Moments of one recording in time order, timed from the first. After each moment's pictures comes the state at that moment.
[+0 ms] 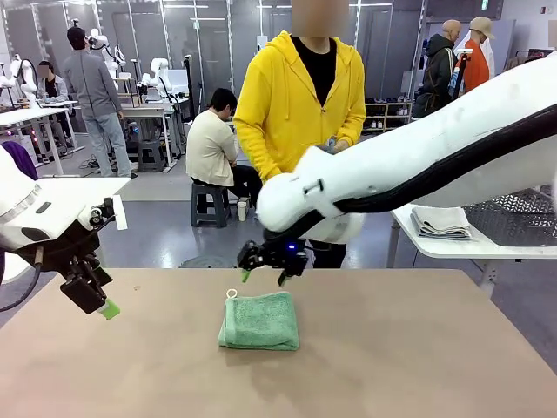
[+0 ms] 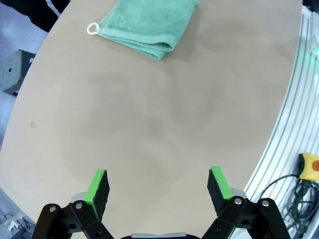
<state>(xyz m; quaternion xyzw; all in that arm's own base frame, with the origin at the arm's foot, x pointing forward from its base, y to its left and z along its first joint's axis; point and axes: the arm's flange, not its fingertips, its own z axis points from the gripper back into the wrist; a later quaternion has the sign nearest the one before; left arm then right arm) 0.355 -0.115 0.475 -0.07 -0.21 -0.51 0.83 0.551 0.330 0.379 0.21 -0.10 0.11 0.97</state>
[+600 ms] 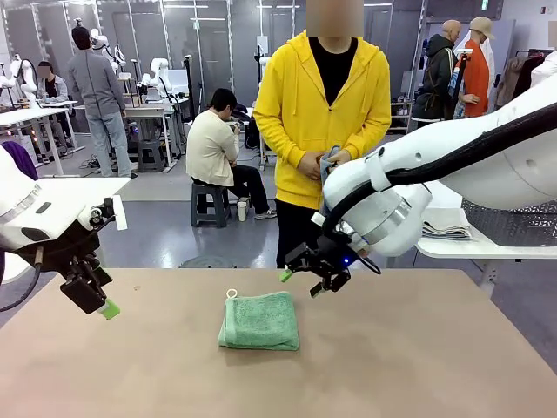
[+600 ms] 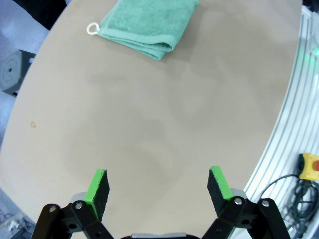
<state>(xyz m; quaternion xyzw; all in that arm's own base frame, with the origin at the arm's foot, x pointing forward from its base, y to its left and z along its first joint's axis) 0.355 -0.115 0.475 -0.07 -0.21 -0.51 0.83 0.555 0.213 0.334 0.36 -0.08 0.07 0.93</state>
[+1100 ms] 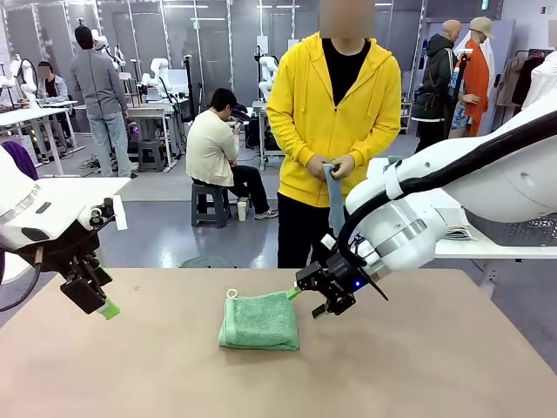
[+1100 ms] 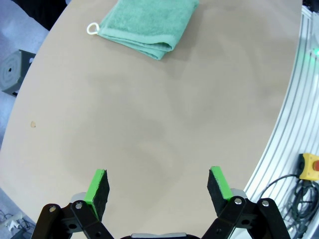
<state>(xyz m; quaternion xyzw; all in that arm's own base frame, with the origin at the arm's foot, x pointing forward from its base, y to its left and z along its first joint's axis) 0.355 -0.115 0.475 -0.07 -0.21 -0.51 0.83 0.545 0.195 0.286 0.42 -0.04 0.06 0.91</state>
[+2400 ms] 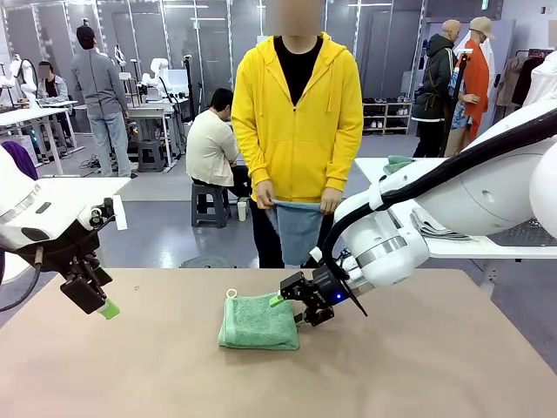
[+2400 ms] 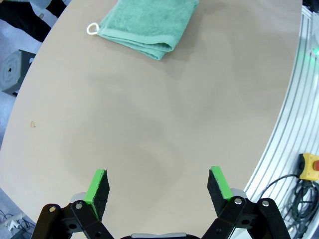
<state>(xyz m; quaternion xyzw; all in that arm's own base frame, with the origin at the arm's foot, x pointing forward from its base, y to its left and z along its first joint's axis) 0.355 -0.115 0.475 -0.07 -0.21 -0.51 0.83 0.552 0.227 0.251 0.47 -0.03 0.03 0.88</state>
